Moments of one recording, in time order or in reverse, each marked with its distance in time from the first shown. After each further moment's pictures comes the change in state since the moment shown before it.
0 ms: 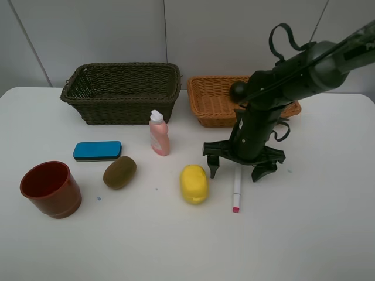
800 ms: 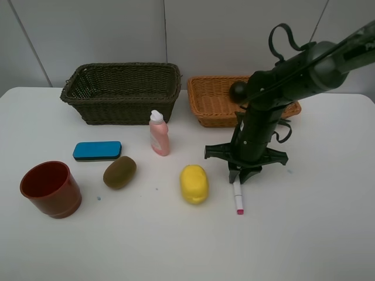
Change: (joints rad) left arm 0.000 0.000 0.000 0.000 0.000 0.000; right arm 0.000 0.001 0.000 -0.004 0.044 0.001
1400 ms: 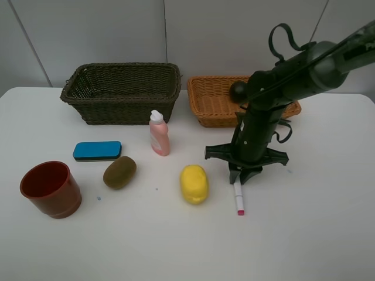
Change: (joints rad) left arm 0.000 0.000 0.000 0.000 0.000 0.000; right arm 0.000 0.000 0.000 0.000 0.018 0.000
